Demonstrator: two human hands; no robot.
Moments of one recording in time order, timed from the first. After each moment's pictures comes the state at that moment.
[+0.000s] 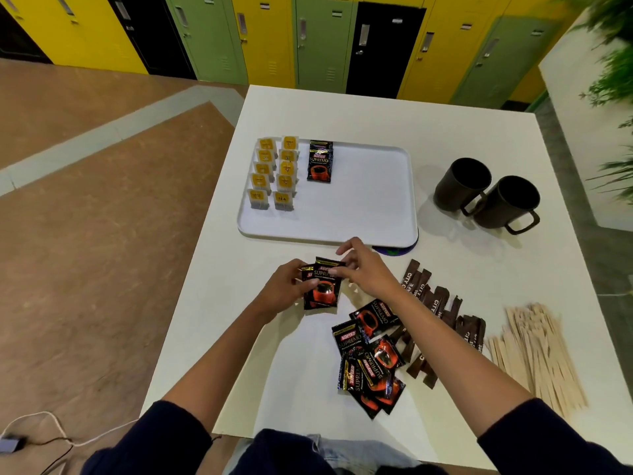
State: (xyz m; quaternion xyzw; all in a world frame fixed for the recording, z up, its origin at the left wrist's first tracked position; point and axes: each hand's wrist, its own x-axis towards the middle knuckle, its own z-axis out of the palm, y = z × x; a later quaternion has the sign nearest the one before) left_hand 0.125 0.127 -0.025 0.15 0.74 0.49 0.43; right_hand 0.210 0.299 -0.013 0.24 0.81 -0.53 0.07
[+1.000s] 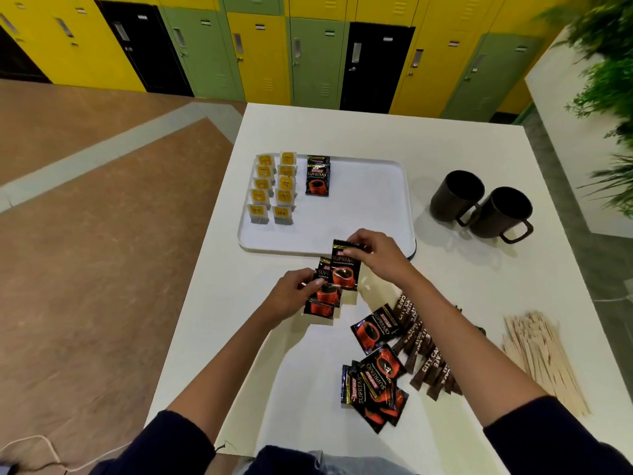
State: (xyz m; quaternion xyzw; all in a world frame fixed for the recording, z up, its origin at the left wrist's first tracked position) left_hand 0.119 0.136 -0.019 0.22 0.75 0.46 0.41; right_hand 0.190 0.332 0.018 0.23 0.84 -0.49 0.03
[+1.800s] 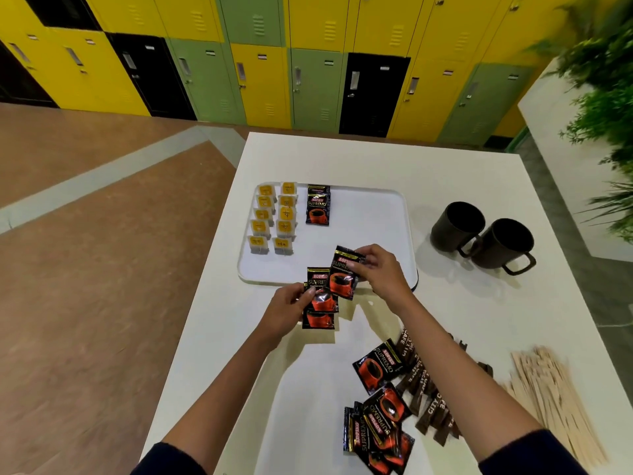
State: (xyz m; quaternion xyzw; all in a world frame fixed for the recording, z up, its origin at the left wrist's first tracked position) left_hand 0.095 0.149 -0.014 0.13 0.73 0.54 0.40; right_hand 0.166 0.339 0.013 0.34 0.71 -0.62 -0.07
